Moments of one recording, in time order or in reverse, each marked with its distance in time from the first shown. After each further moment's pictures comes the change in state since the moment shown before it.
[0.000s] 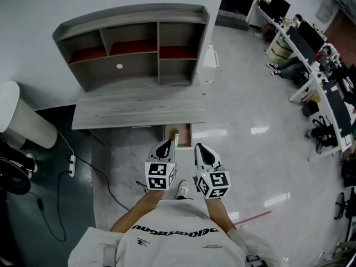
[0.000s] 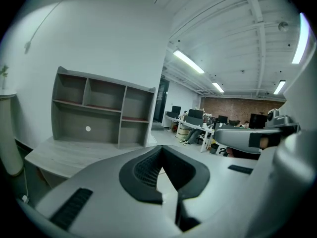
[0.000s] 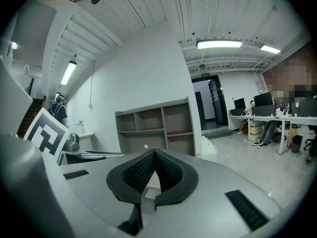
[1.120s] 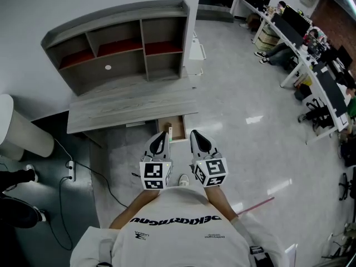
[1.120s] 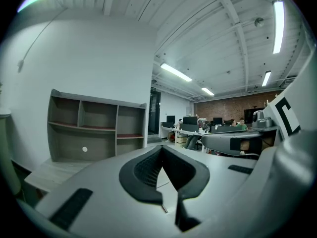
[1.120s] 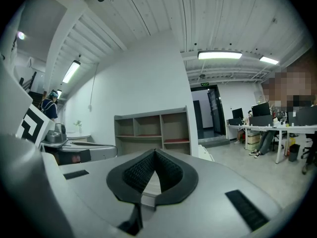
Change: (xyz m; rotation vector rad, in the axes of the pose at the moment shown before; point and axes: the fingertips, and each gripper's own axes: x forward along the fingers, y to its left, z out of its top) left arm -0.039 -0.033 0.036 0.153 -0.153 -0.033; right arm -0.025 -0.002 0.020 -0.061 -0.081 -0.036
